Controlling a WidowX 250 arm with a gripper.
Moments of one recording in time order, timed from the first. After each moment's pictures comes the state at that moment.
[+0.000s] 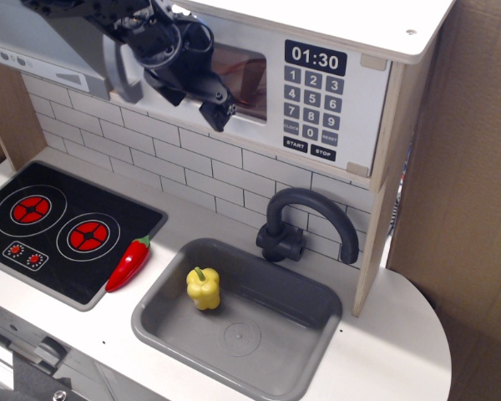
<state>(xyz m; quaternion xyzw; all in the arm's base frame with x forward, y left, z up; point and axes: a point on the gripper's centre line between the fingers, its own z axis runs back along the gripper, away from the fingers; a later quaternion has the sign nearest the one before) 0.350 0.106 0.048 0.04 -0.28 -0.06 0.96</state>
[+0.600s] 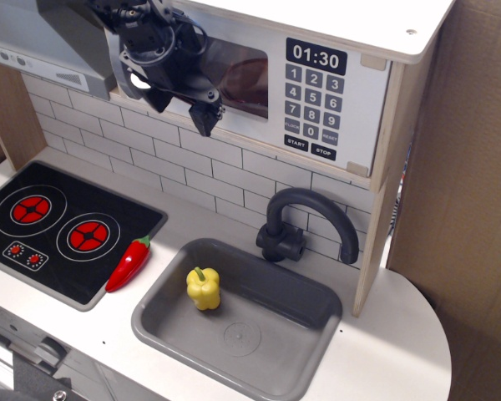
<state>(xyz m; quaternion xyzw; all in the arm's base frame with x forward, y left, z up) 0.336 0.097 0.051 0.05 -0.23 -0.03 0.97</state>
